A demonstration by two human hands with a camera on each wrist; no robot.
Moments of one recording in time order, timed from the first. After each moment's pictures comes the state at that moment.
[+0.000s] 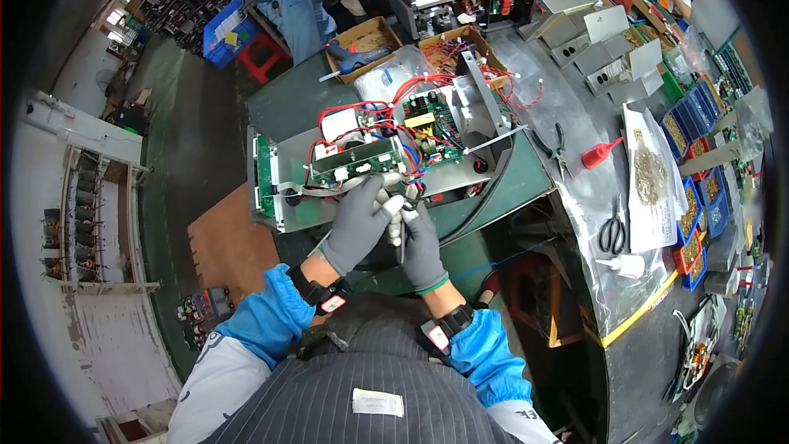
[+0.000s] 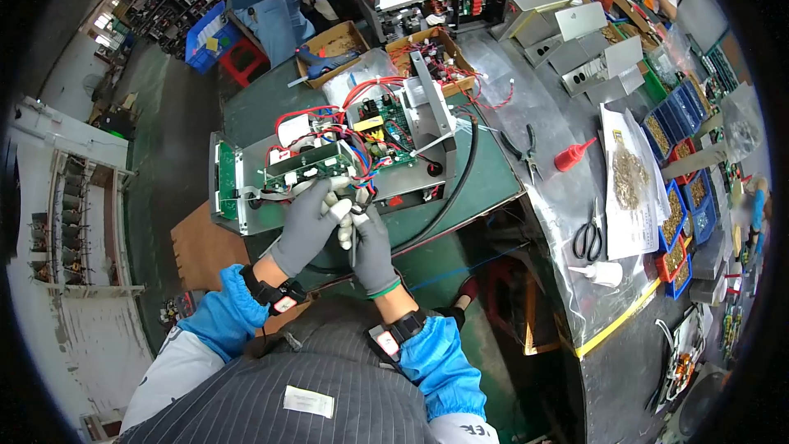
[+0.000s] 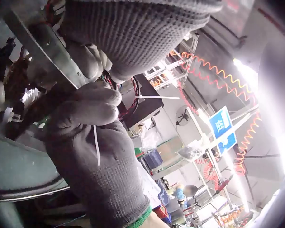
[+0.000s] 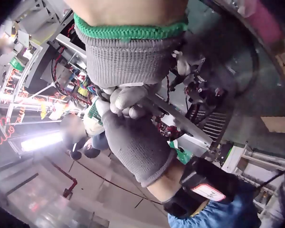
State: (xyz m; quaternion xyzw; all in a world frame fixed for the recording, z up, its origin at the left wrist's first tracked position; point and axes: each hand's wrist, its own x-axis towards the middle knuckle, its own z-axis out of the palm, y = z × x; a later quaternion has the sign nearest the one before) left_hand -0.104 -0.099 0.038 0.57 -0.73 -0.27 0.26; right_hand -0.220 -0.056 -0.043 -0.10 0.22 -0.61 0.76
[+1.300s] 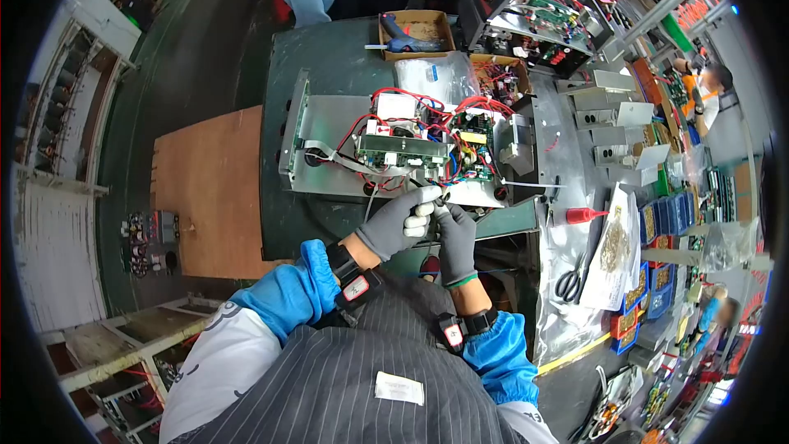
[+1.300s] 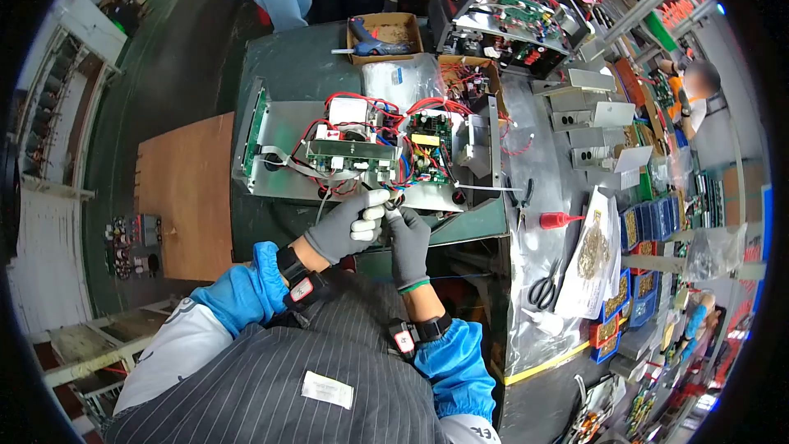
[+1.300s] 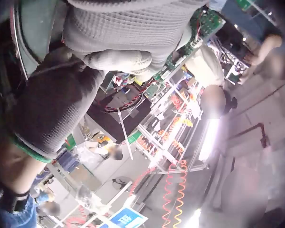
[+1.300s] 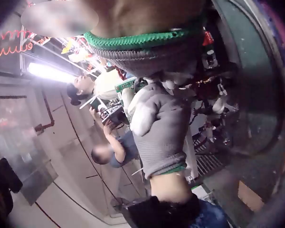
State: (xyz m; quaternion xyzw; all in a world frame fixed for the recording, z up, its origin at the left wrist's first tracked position) left_hand -0.118 -0.090 0.012 0.25 0.00 -0.87 0.41; right_hand -0.275 -0.076 -0.017 -0.34 0.54 -0.42 0.65
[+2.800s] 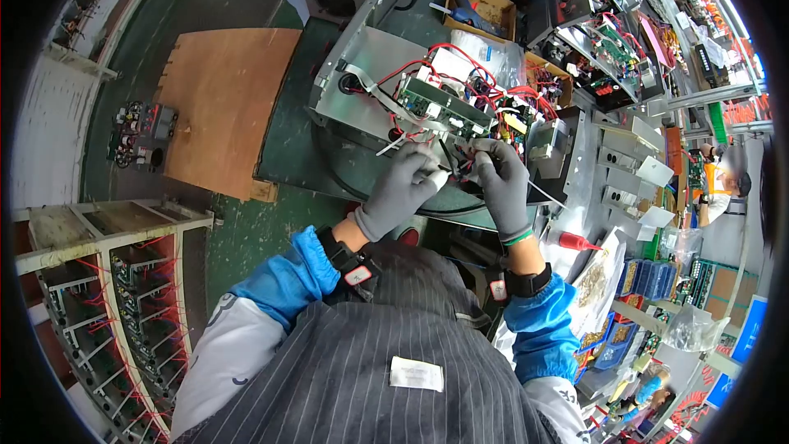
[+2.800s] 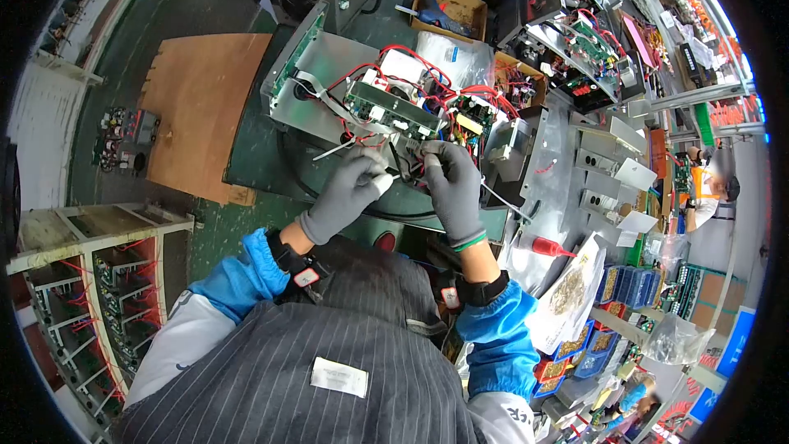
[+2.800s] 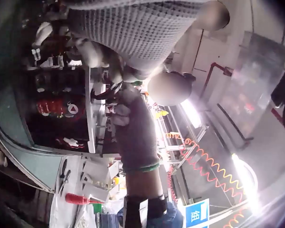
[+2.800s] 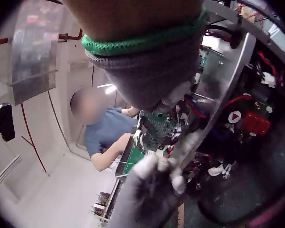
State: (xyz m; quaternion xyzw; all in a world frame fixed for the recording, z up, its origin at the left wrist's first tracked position) left_hand -0.136 -0.045 -0.005 0.56 -0.45 -0.37 0.59; right_hand -0.304 -0.161 0.031 -0.70 0.42 -0.31 0.49
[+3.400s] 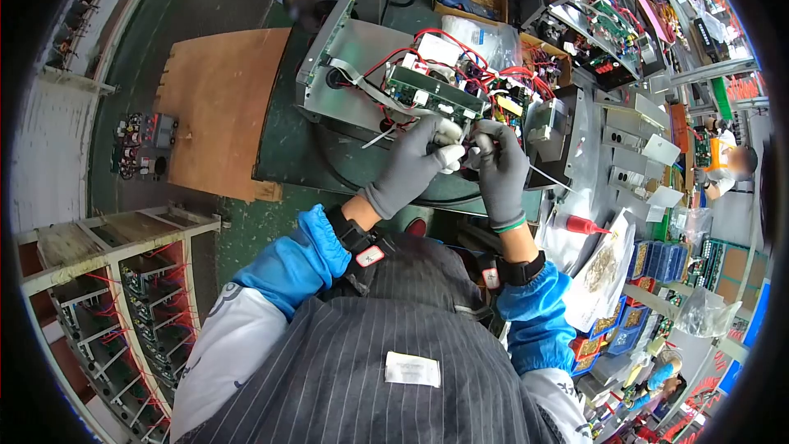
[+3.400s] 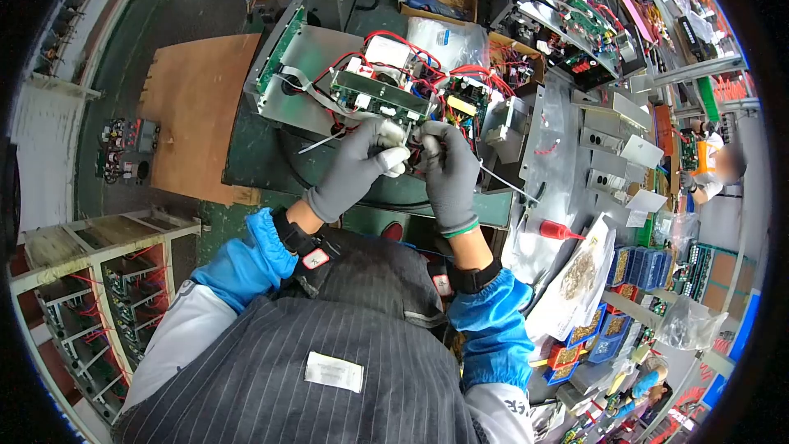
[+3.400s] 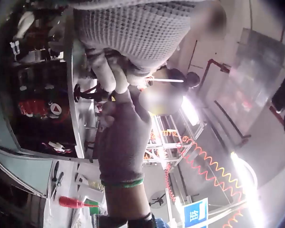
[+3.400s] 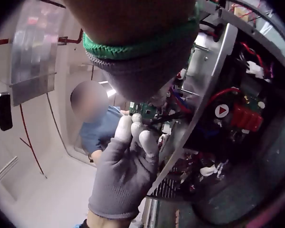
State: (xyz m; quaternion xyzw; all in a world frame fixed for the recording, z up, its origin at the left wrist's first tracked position) left_hand -0.143 -0.079 0.022 0.45 -0.37 -0.53 0.62; right_hand -0.301 -0.156 0.033 -0.79 0.37 -0.38 0.32
